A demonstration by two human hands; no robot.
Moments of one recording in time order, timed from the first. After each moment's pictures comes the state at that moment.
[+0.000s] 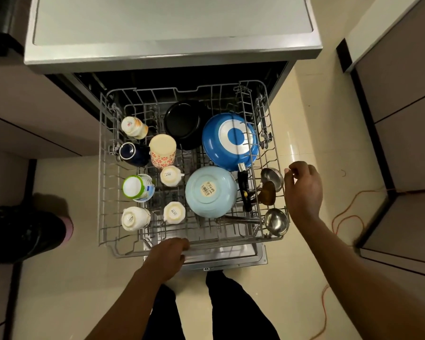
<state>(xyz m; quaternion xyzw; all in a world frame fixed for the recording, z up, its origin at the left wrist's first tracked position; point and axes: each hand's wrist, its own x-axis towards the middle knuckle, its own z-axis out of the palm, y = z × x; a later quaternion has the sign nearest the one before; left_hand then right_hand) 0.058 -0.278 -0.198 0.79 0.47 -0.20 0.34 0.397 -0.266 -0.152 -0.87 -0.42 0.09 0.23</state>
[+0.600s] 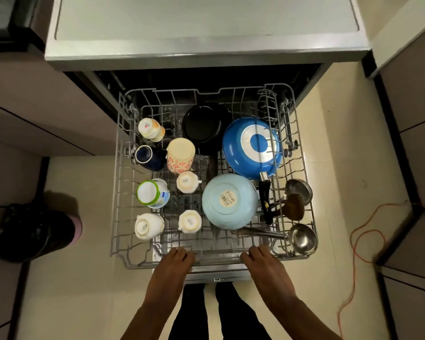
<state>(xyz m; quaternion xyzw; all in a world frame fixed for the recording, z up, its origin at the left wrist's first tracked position) 0.026 -0.295 -0.210 0.85 0.45 -0.08 0.25 0.272 -0.361 -0.200 -0.67 -0.71 0.22 -0.01</state>
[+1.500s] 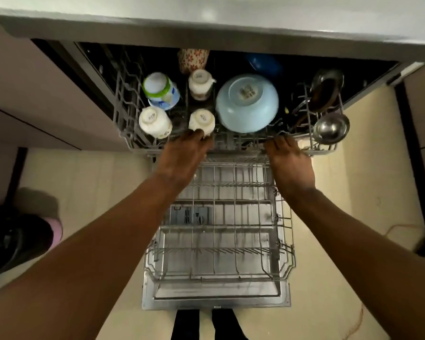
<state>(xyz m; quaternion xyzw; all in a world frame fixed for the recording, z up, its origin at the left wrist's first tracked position) 0.089 -0.001 -0.235 0.90 0.43 0.00 -0.01 0.321 -0.076 -0.228 -0.70 -0.72 -0.03 -0.02</state>
